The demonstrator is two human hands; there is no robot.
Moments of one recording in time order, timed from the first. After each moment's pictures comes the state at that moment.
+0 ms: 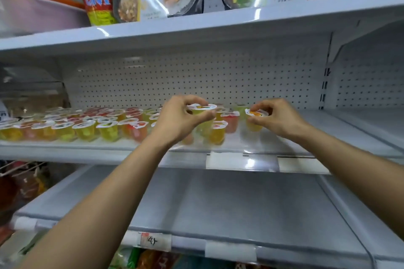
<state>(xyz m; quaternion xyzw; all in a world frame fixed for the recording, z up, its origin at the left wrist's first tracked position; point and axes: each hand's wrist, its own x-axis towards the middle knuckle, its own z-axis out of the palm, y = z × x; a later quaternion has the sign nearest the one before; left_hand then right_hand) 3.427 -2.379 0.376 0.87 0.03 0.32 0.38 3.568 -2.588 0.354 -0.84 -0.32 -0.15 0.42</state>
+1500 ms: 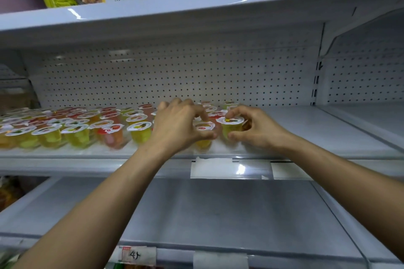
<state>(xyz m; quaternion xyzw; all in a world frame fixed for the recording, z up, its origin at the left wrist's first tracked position) 3.484 -2.386 0.361 0.95 0.02 0.31 -0.02 3.587 -2.570 0.330 -0.80 -0.38 -0.05 0.46</state>
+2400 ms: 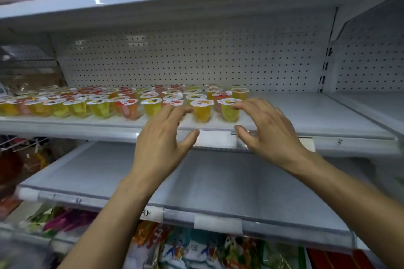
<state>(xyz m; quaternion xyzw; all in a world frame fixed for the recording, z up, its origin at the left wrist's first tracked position) 3.387 -2.404 0.299 0.90 0.02 0.44 0.09 3.503 -2.606 0.306 -0.82 -0.42 -0.32 0.24</state>
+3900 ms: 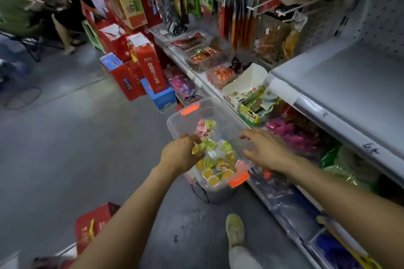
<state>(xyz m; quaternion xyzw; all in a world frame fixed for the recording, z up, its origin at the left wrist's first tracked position) 2.991 -1.859 0.006 0.83 0.52 -0.02 0.19 3.221 -1.931 0.012 -0.71 -0.68 0.19 0.07</state>
